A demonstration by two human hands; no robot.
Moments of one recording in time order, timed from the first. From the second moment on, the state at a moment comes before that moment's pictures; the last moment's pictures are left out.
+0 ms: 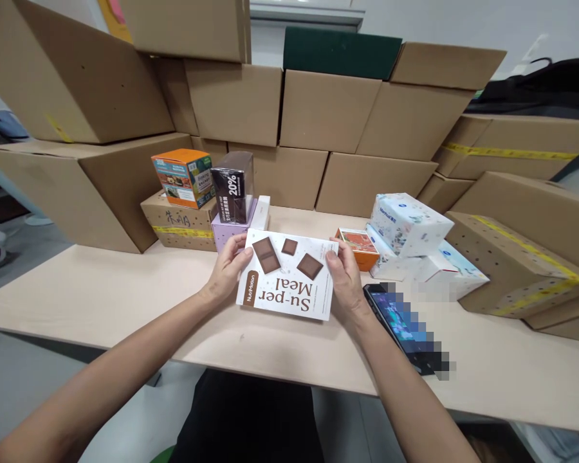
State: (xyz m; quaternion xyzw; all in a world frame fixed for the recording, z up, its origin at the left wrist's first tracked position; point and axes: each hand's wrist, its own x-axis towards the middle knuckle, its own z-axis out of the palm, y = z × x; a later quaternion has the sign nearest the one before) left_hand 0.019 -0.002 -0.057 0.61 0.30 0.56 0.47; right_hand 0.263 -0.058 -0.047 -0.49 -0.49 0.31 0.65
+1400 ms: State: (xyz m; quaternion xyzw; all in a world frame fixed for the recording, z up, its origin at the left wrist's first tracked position) left_hand 0.023 -0.002 -0.050 0.55 0.34 0.50 0.58; right_hand 0.269 -0.062 -0.045 -0.57 -0.49 0.36 0.56
